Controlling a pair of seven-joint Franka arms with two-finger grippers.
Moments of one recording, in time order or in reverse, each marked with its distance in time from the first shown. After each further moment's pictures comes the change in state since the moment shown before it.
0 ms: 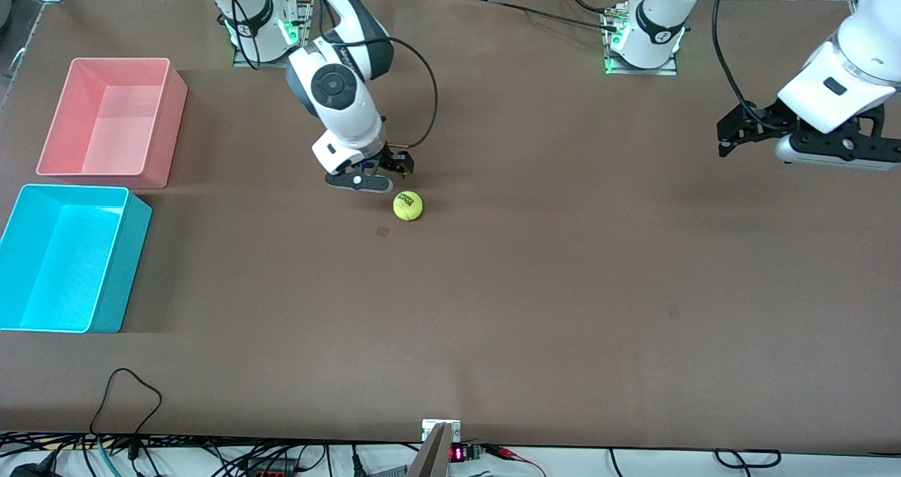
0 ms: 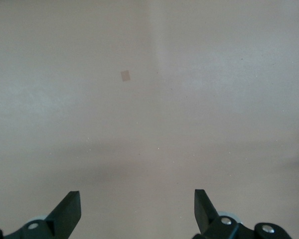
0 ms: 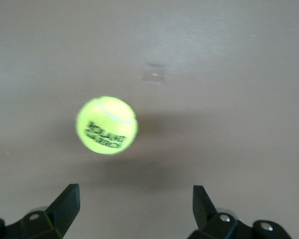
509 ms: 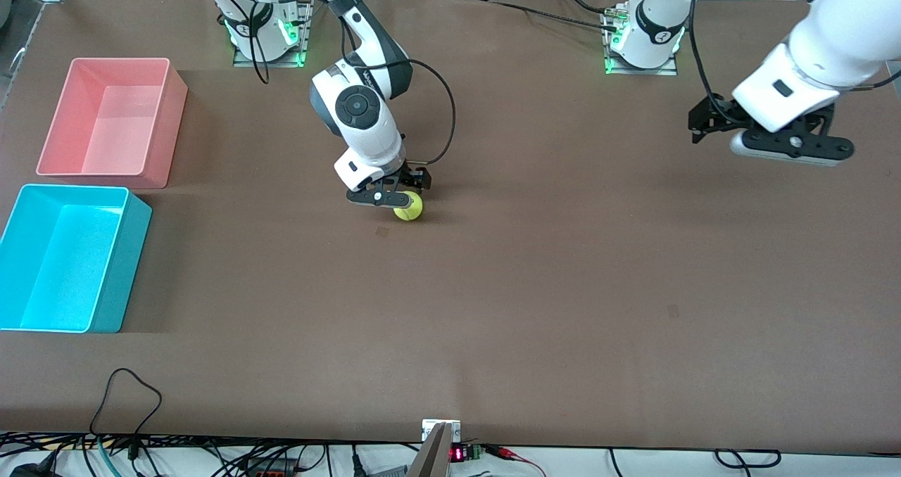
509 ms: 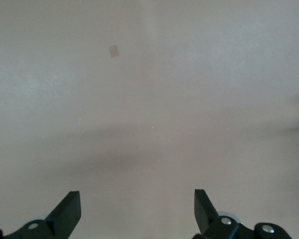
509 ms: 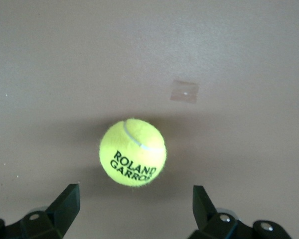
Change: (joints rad) left arm -0.010 -0.004 -0.063 -0.021 0.022 -0.088 -0.017; right arm 0.009 0.116 -0.001 0.077 0.001 0.072 -0.005
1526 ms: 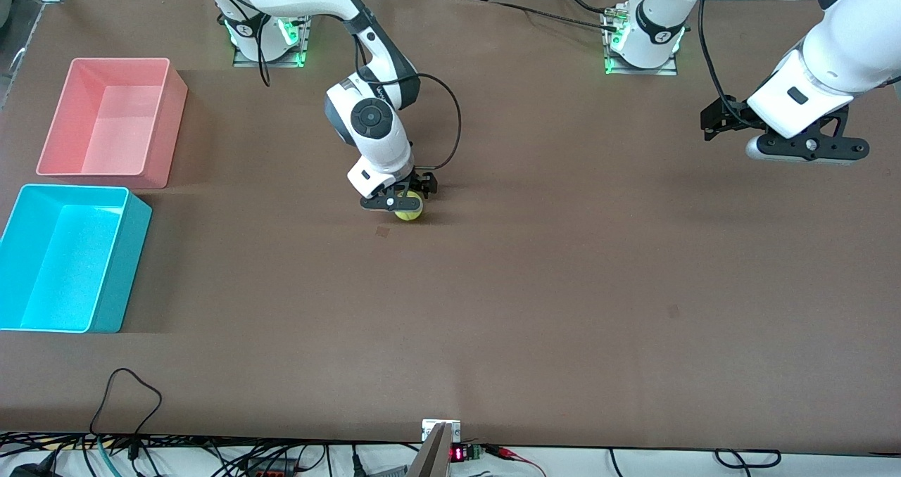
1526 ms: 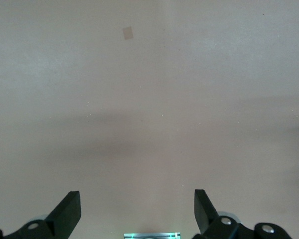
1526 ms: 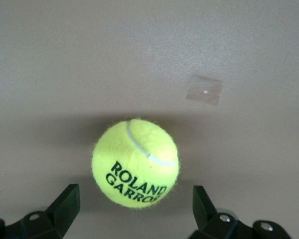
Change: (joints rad) left arm 0.050 0.010 0.002 0.000 0.005 -0.033 -0.026; right arm 0.028 0.082 -0.008 0.003 -0.001 0.076 -0.050
